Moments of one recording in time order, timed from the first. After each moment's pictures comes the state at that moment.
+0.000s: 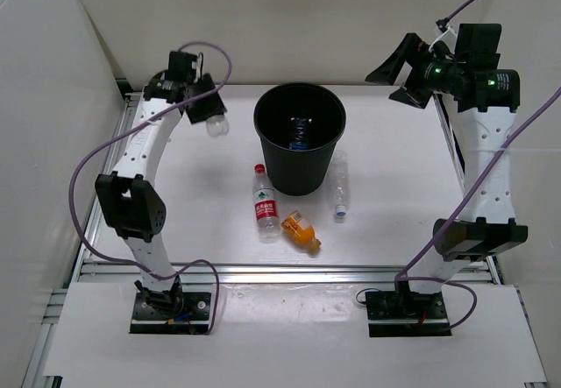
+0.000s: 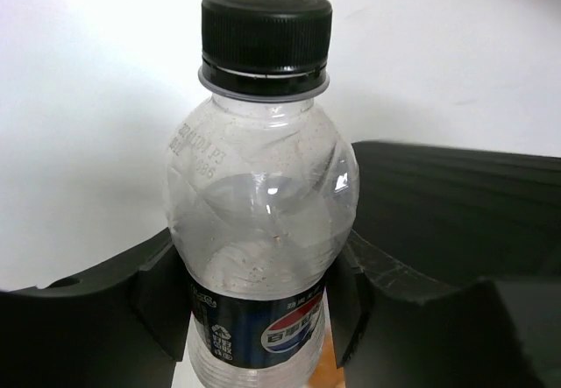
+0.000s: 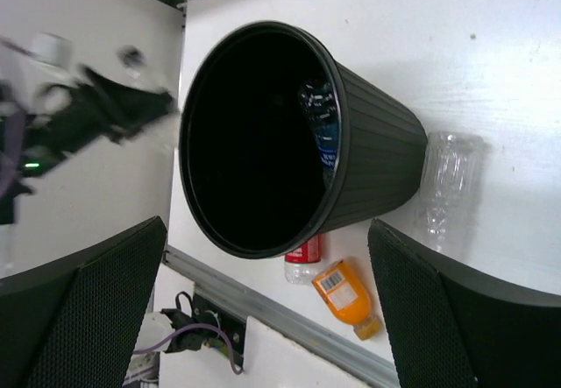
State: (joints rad) left arm -0.17 1.85 1.84 -0.87 0.04 -0.52; right arm 0.01 1.64 2.19 -1.11 -0.59 0.51
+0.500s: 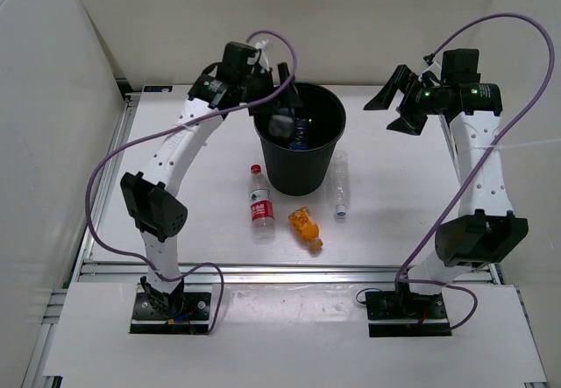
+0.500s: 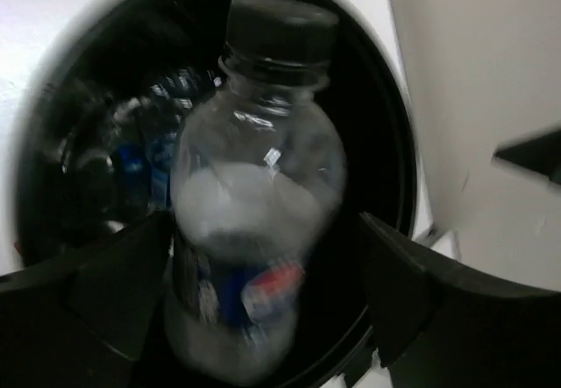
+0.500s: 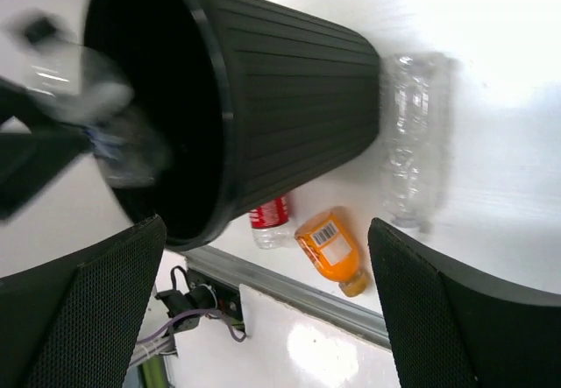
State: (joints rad) left arm -0.47 1.93 2.15 -0.79 0.28 -0.54; right arm -0.01 1.59 1.89 -1.09 -0.58 0.49
